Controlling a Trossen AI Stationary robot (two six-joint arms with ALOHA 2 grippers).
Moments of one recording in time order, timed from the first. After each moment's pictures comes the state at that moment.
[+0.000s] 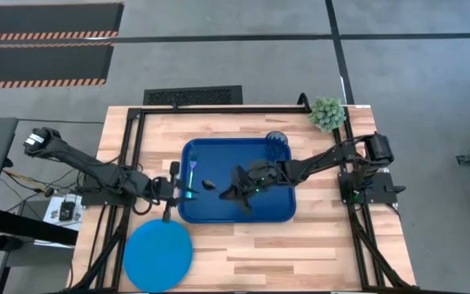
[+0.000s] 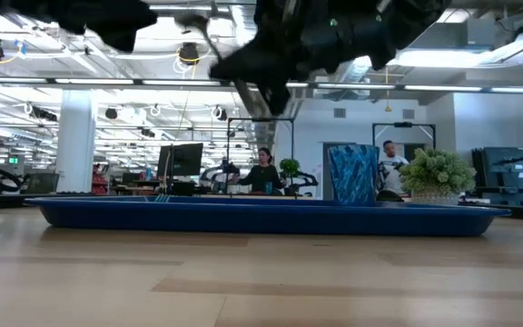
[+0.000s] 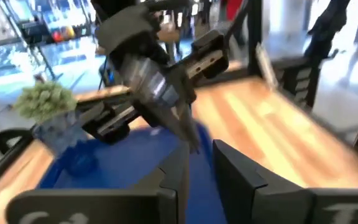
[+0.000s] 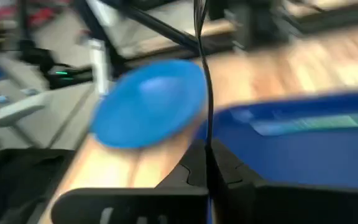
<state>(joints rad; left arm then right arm) -0.39 0.87 0.39 0.31 -0.30 0.11 0.08 1.79 1.03 0.47 -0.25 0.26</state>
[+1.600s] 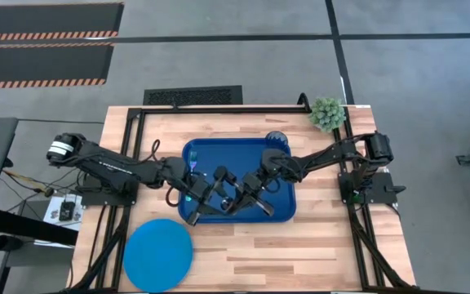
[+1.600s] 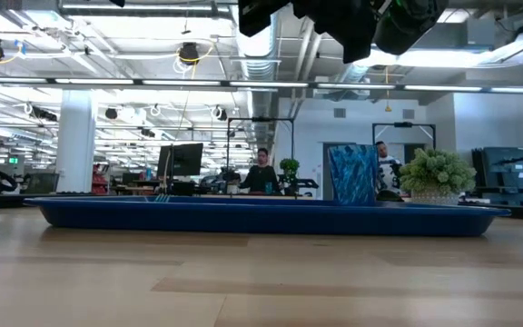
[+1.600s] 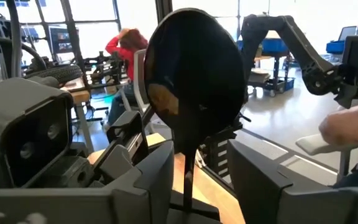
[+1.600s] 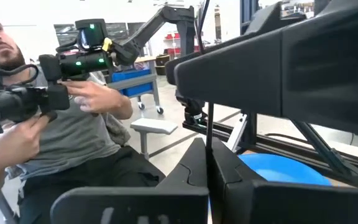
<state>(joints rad) -0.17 1.40 0.84 0.60 0.36 0.08 0.04 1.79 1.02 0.89 -0.82 0.15</state>
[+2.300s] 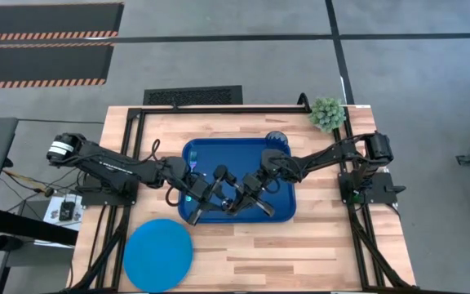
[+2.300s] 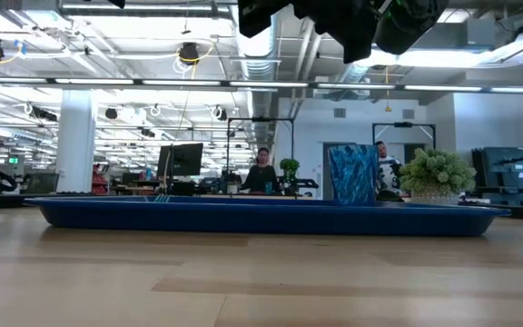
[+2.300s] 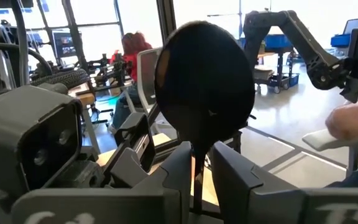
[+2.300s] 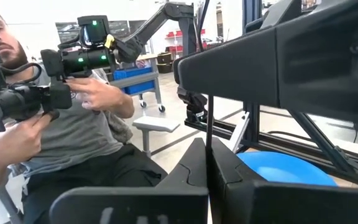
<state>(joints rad) -0.16 1.40 0.84 0.60 0.36 0.12 0.04 1.79 1.02 0.87 -0.82 0.15</state>
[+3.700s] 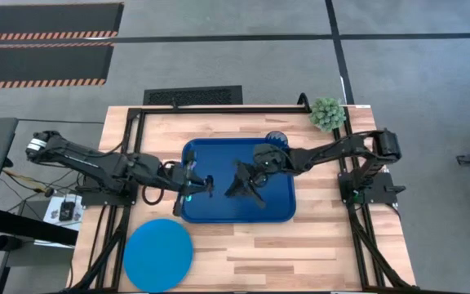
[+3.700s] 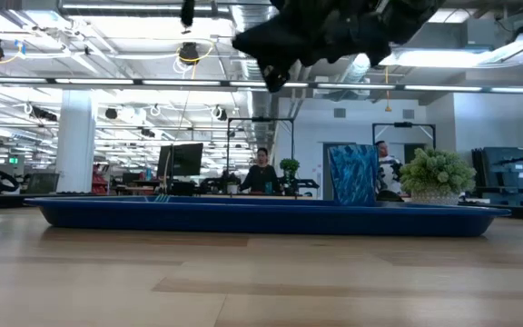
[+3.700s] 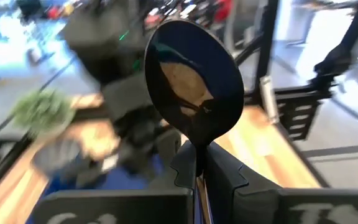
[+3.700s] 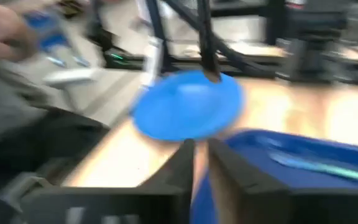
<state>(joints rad) -0.26 1.05 0.84 0.03 -0.15 0.01 -0.02 1.69 1.02 0.33 -0.46 0.01</state>
